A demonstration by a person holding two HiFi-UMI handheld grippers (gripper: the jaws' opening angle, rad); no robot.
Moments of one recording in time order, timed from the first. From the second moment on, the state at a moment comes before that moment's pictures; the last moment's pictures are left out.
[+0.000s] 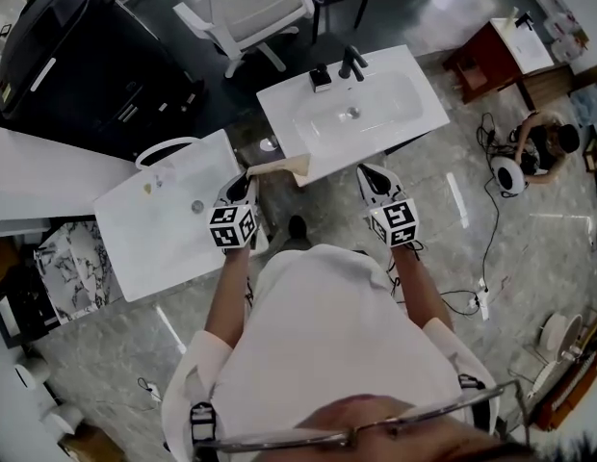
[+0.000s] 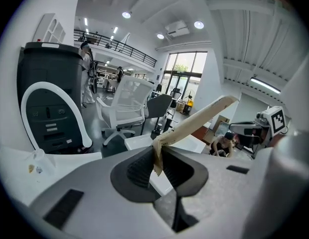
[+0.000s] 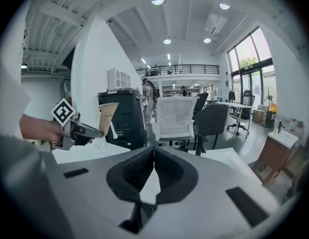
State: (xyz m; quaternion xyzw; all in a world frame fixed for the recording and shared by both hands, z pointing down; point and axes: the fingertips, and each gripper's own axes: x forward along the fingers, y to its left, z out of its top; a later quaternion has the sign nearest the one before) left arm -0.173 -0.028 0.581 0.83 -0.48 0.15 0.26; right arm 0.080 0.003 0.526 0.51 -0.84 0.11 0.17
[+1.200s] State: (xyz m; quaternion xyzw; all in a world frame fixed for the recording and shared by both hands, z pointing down) left arm -0.151 -0.088 0.610 0.78 -0.52 0.16 0.30; right arm 0.096 -0.100 0.545 0.45 -0.86 0.14 0.20
